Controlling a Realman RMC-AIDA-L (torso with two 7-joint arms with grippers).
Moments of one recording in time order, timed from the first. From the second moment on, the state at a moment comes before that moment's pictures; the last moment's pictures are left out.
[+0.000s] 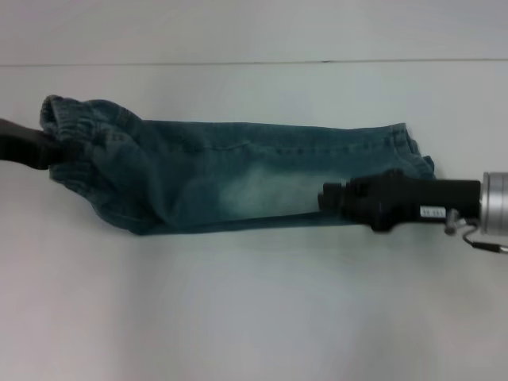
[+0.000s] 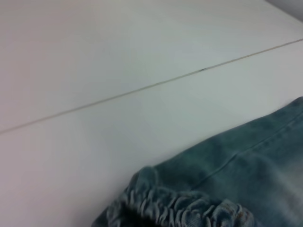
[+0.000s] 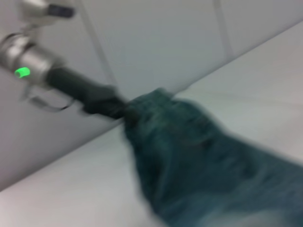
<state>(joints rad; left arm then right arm) -0.56 -2.08 0.65 1.24 2.46 1.55 -2.07 0.60 2.09 -0.64 -0.52 -2.05 -1.49 1.43</state>
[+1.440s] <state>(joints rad) -1.01 -2.04 0.66 1.28 2.43 1.80 -2.20 0.98 2.12 -0.25 0.32 -1.76 -0.78 0.53</state>
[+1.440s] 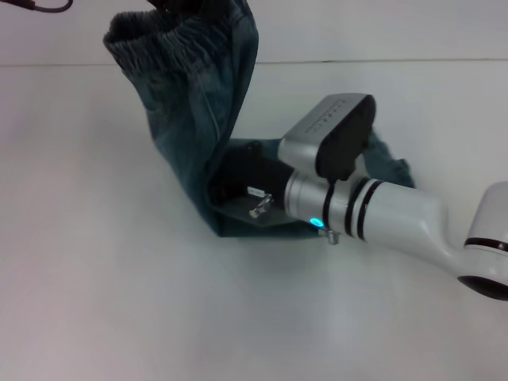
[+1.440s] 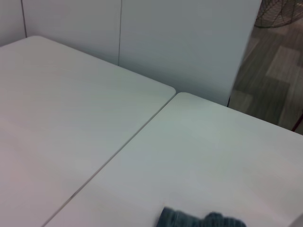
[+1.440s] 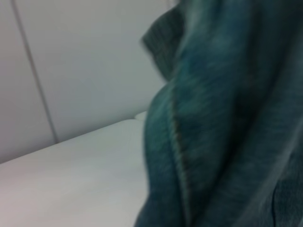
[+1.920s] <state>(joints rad) -1.01 -2.04 0.70 1.28 2.42 1.80 -2.20 0.98 2.12 -0.01 0.37 -2.07 -0.70 0.53</state>
